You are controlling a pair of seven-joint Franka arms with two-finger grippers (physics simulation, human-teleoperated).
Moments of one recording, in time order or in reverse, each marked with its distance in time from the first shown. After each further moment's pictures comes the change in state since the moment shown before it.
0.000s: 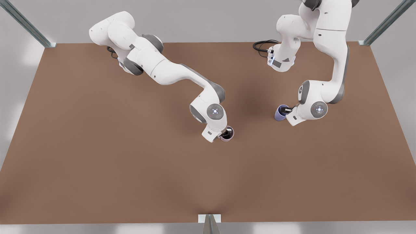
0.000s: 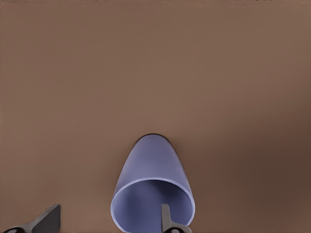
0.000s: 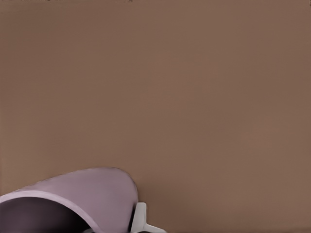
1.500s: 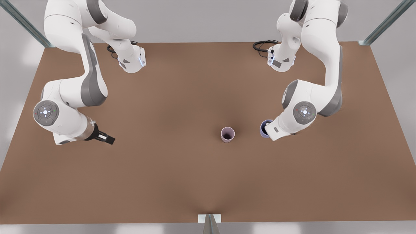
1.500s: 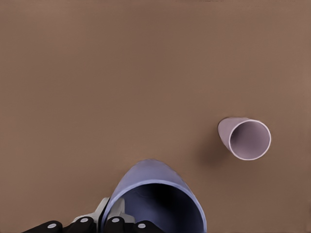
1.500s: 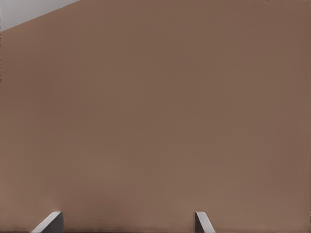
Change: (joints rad) left arm -0.185 0.272 -0.073 0.899 -0.020 -0.404 -0.133; right arm -0.726 -0.748 -0.050 -0.585 0.112 -0.322 -0.256
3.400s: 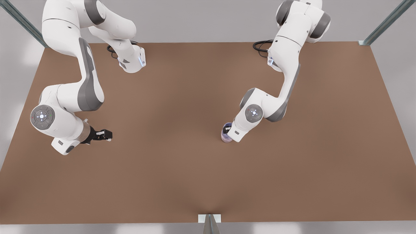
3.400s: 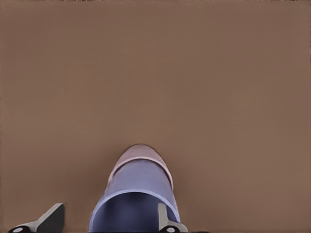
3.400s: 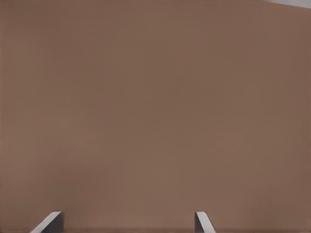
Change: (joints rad) left arm -0.153 0.078 -0.044 -0.227 -0.146 0.412 -0.594; right arm -0.047 -0.020 -0.001 -0.089 0.000 0.078 -0.565
